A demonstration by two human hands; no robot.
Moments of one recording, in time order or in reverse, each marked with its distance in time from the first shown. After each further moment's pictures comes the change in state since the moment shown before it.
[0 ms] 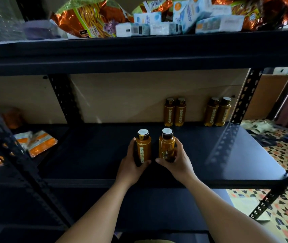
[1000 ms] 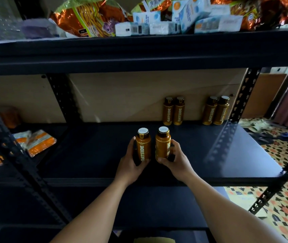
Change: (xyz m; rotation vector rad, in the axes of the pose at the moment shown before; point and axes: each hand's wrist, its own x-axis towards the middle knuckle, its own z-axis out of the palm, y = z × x) left_hand -0.003 0.004 -0.005 0.015 -0.040 -0.016; right_hand -0.002 -0.003 -0.005 -0.011 -0.113 0.031
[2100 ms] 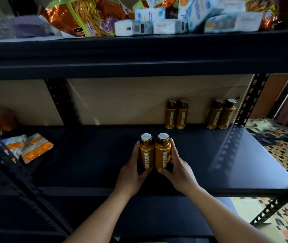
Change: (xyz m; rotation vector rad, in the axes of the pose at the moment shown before) left_hand 0.008 0.001 0.004 0.132 0.009 0.088; right_hand 0.005 -0.004 0.005 -0.193 0.003 -0.163
